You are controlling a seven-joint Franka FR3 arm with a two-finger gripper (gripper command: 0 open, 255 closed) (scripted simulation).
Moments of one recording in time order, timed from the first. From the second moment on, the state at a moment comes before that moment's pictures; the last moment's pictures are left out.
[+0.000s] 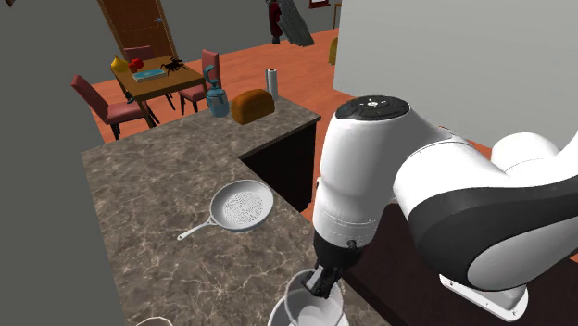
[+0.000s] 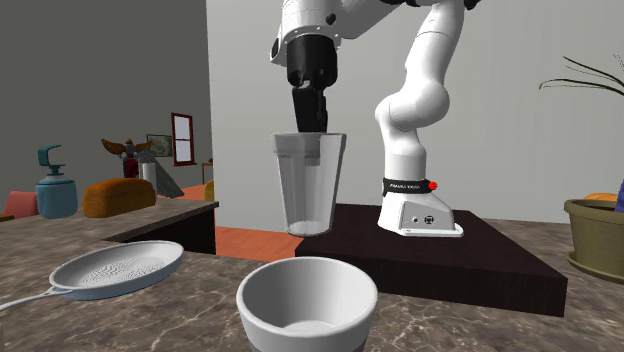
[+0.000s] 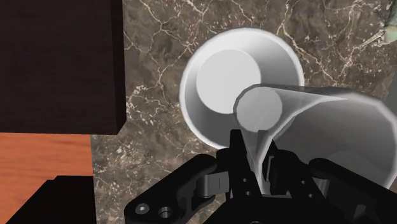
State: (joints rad) arm 0.46 -0.40 0.68 -2.59 0.49 2.31 0.73
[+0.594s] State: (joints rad) arm 0.44 -0.29 0.73 -2.64 0.48 2.47 0.73
